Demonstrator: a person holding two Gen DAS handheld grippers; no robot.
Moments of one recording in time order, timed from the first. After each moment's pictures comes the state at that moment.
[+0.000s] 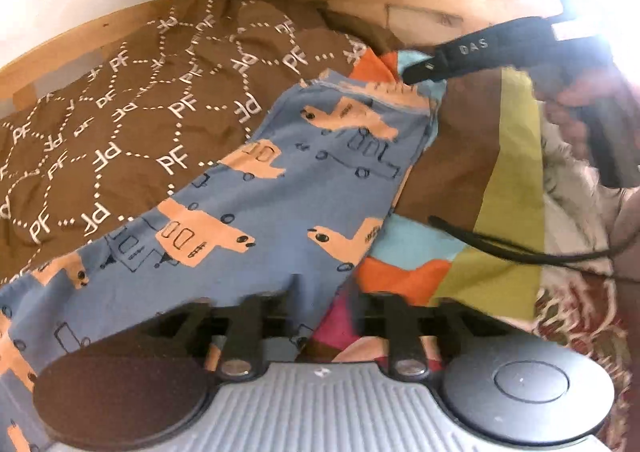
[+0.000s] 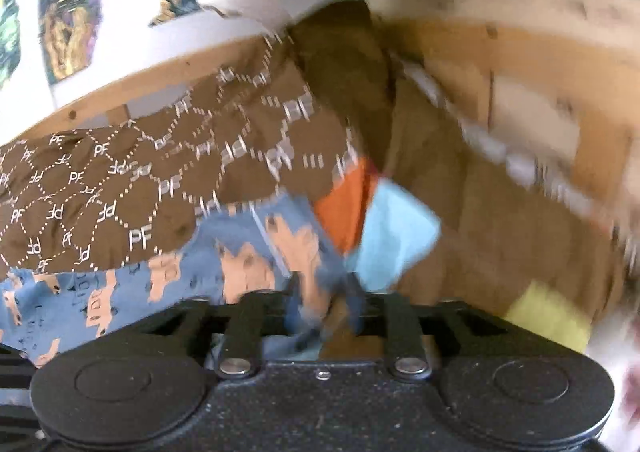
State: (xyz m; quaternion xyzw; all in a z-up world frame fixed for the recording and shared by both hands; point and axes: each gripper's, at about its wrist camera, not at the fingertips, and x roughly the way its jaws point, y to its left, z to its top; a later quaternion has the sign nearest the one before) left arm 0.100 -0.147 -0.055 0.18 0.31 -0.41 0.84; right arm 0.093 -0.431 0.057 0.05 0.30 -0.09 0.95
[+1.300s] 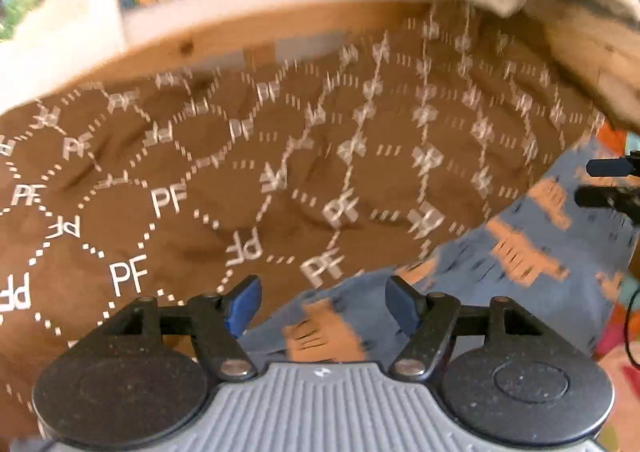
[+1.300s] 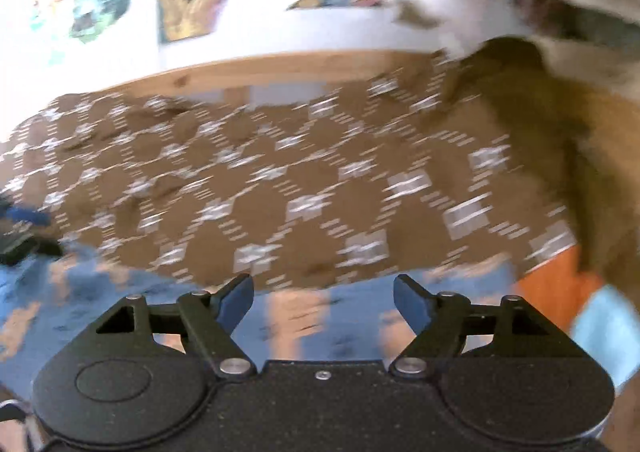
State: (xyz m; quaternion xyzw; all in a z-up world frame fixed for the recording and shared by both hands) left arm 0.227 0.006 -0.002 0.15 0.35 -0.21 0.90; right arm 0.158 -0.325 0.028 0.01 0.30 0.08 0.95
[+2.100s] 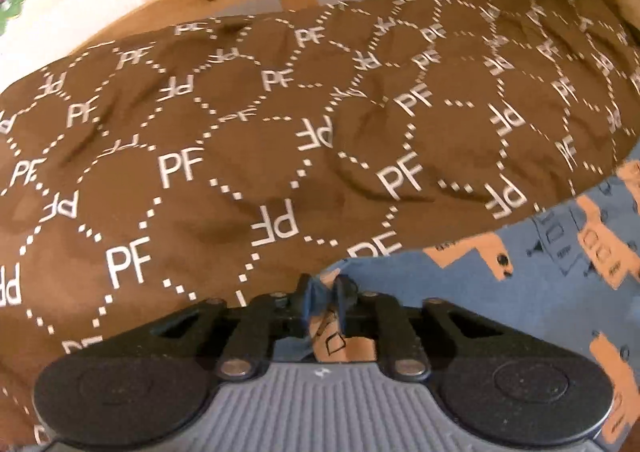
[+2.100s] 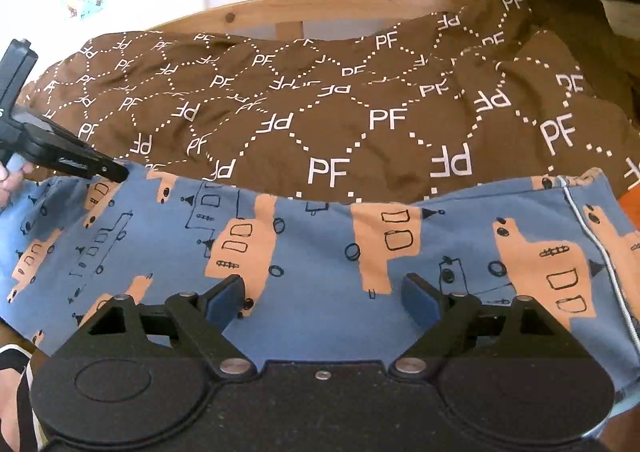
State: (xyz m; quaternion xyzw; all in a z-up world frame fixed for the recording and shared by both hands) left arm 0.261 -0.012 -0.031 0.16 0.38 -0.11 0.90; right arm 0.149 -0.300 -0.013 -0.01 0.33 0.10 0.94
